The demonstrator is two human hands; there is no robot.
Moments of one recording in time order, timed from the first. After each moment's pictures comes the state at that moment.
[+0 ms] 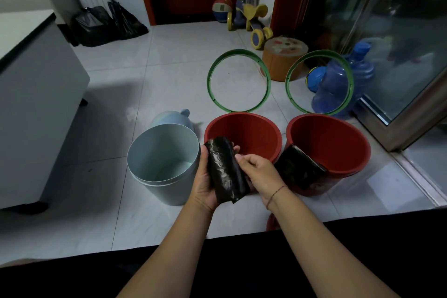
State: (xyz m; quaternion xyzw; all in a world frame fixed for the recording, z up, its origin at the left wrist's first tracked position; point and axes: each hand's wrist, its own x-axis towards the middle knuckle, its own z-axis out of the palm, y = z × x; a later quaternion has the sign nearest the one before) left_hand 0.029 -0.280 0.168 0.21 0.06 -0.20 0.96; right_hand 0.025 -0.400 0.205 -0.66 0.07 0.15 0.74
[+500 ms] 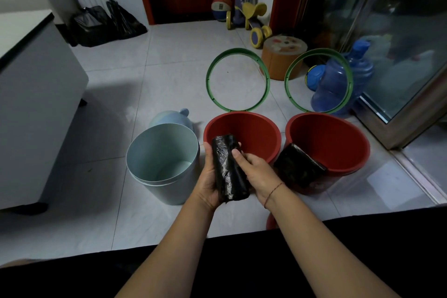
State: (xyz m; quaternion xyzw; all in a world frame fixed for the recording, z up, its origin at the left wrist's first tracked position) left_hand 0.034 -0.290 0.176 0.29 0.11 -0.22 0.93; right_hand 0.028 -0.395 0.205 -0.63 0.10 0.20 0.74
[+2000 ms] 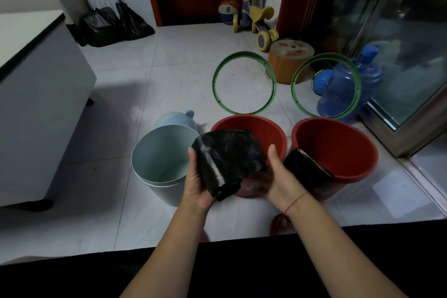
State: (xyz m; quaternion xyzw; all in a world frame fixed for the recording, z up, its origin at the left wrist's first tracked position) left_hand 0.023 -0.259 0.174 0.17 0.07 -0.12 0.97; right_hand 0.040 -0.426 0.185 -0.48 0.17 0.27 0.82
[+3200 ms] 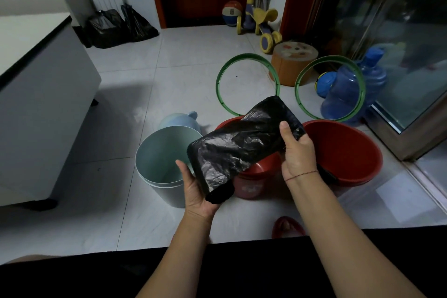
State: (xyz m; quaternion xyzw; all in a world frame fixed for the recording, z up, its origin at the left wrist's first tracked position) left_hand 0.016 -0.256 0.157 0.04 0.01 -0.10 0.99; right_hand 0.077 -0.425 0.224 -0.53 0.13 -0.09 0.83
